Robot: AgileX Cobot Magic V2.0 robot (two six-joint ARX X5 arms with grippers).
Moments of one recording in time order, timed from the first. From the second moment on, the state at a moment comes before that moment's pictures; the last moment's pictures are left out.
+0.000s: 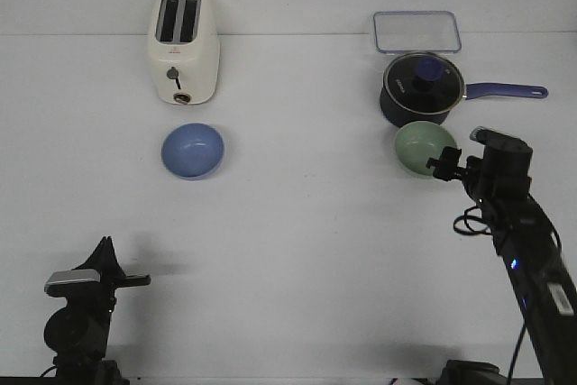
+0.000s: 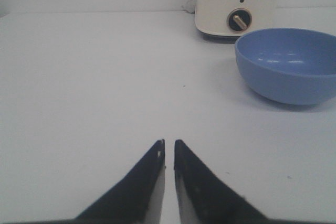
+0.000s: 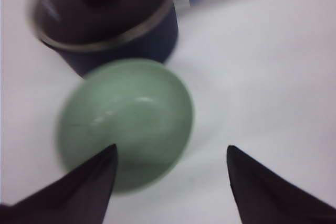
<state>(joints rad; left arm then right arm) 0.04 0.00 0.03 -0.01 -0.07 0.04 -0.11 1.32 1.02 -0.38 0.00 0.29</state>
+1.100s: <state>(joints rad) 0.04 0.00 0.03 -0.01 -0.07 0.04 -0.17 1.55 1.19 -0.45 -0.24 0.27</state>
